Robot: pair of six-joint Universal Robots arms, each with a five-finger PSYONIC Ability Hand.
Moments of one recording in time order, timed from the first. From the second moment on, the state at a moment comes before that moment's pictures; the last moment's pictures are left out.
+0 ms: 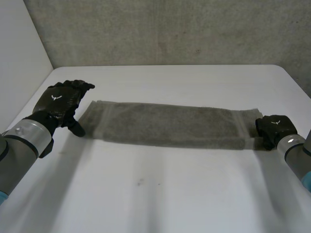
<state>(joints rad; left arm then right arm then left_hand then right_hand) 4.53 -1.70 -1.82 3.38 -1.32 3.32 1.61 -0.98 1.64 -0.27 1.41 2.69 0.18 0.17 0.17 0.17 0.03 1.01 1.04 1.04 1.04 0.81</state>
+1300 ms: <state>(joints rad) 4.43 -1.68 -1.77 3.46 -1.32 3.31 2.31 -0.97 1.31 -0.31 1.53 2.64 0.18 0.17 0.17 0.17 0.03 0.29 0.27 0.24 0.25 0.09</state>
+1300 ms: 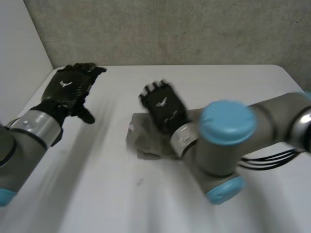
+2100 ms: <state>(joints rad) 4.13 -1.96 -1.52 3.40 -1.59 3.25 1.89 -1.09 1.59 -0.43 1.49 2.82 0.18 0.17 0.17 0.17 0.03 1.12 1.29 1.35 1.35 1.03</state>
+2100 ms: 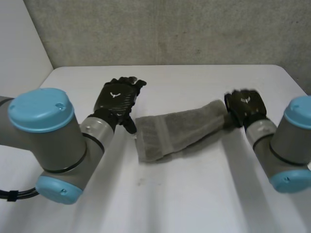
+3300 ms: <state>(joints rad) 4.10 -2.44 -1.07 3.01 -1.71 3.06 2.07 -0.79 1.10 0.11 1.33 3.16 0.18 0.18 0.18 0.18 0.03 0.29 0.27 0.23 0.25 0.08</state>
